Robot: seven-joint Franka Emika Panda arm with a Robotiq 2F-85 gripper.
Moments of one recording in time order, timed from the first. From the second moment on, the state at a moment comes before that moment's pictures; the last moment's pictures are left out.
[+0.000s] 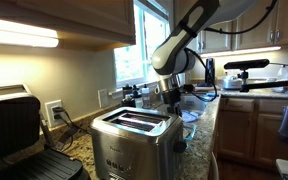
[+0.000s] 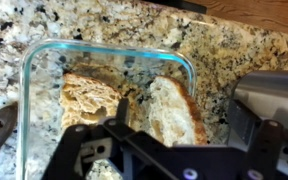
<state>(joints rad) -0.14 0.24 -0.14 -2.06 0.09 2.02 -0.50</state>
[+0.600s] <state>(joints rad) -0.14 0.25 -0.09 -2.04 0.11 2.02 -0.50</state>
